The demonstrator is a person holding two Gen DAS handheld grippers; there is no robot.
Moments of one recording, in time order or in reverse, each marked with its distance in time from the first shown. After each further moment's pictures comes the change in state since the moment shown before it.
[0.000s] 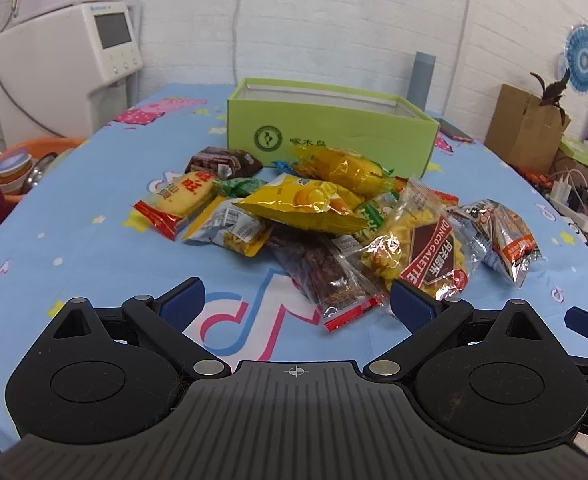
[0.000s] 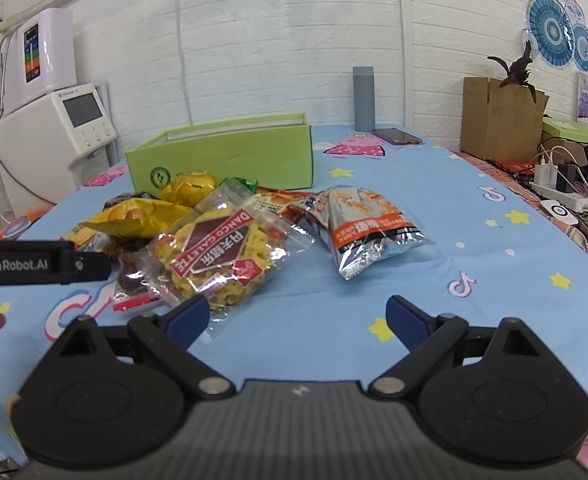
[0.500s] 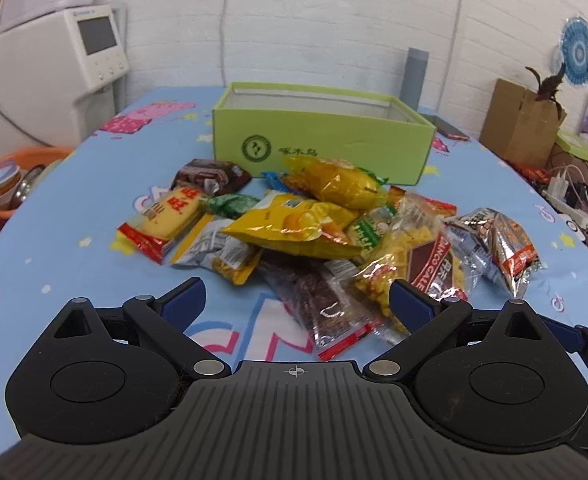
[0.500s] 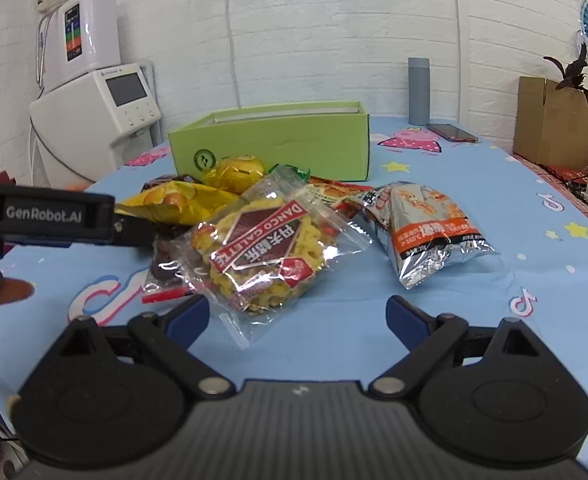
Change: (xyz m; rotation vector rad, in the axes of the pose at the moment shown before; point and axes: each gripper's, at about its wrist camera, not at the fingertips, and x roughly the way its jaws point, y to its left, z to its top) left arm 0.014 -0.010 0.022 0.039 0.008 -0.030; right arm 0.027 0.010 0.006 -0.067 0.046 0.136
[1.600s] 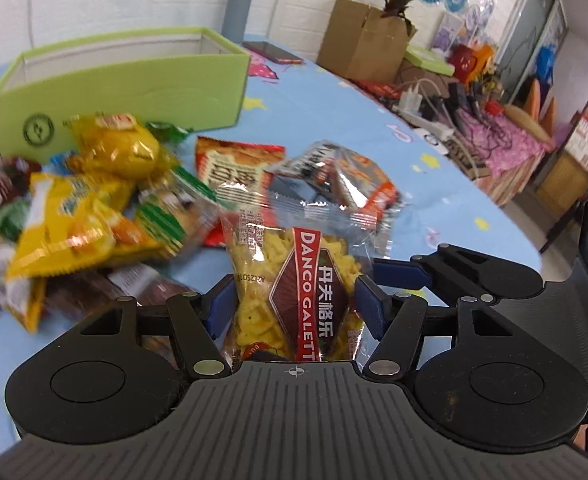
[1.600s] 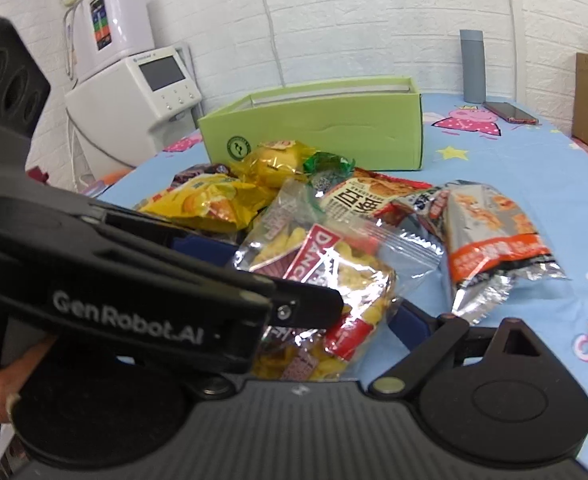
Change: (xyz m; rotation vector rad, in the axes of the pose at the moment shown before) left arm 0.054 -0.054 0.014 0.187 0.233 -0.483; right arm 0.035 -0.013 0.023 -0.015 0.081 0.177
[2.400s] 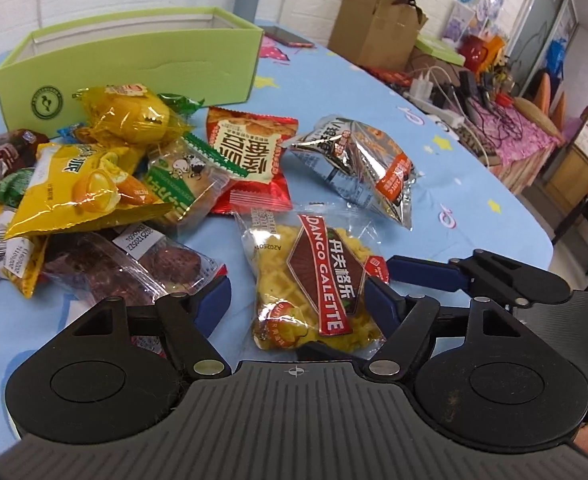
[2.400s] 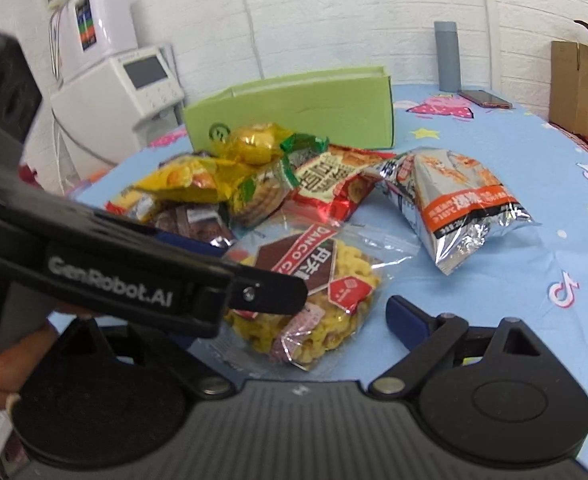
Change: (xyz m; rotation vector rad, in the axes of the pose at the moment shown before) left arm 0.009 0.006 -0.013 0.004 0.033 0.037; right arm -0.013 -0.004 -0.027 0.050 -0.020 -0.045
